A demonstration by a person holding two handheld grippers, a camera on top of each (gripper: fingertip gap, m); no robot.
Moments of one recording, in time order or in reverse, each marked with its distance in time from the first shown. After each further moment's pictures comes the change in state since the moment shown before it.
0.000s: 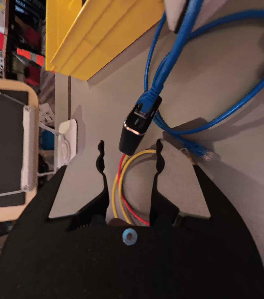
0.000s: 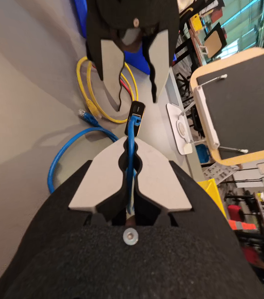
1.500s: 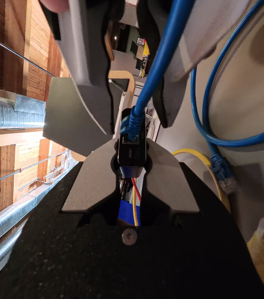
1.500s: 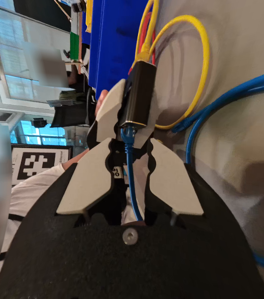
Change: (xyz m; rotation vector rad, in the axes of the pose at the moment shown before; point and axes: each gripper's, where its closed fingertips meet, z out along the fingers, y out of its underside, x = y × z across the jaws) left arm -0.047 0.016 0.017 -0.112 -0.825 0.213; right arm 0.009 -0.010 0.075 -0.092 -0.864 1.787
